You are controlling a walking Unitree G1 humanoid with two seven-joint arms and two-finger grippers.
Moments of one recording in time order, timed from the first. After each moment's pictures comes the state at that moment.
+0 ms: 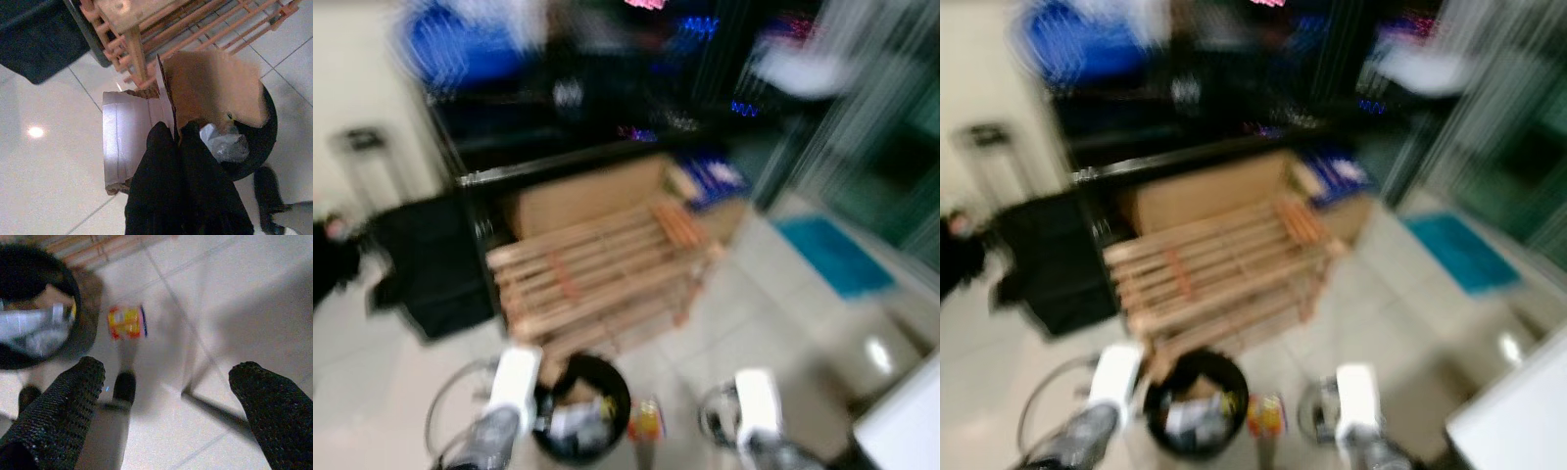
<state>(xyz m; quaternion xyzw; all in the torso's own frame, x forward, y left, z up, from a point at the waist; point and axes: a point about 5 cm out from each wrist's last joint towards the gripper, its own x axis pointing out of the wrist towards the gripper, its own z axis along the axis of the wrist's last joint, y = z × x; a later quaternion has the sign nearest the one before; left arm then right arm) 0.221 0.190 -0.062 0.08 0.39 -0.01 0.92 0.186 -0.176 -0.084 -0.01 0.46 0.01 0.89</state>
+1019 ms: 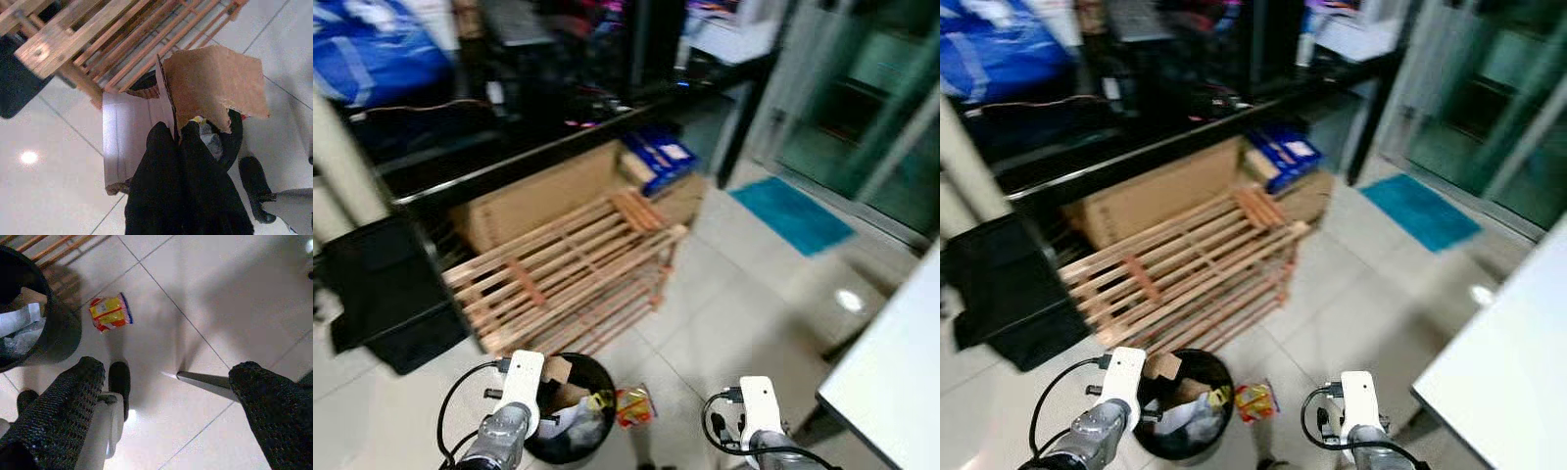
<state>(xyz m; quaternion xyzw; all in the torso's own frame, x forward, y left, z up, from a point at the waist) 0.221 0.182 -0.063 0.07 0.39 -0.01 0.92 0.191 -0.179 -0.081 -0.01 0.46 0.01 0.89</state>
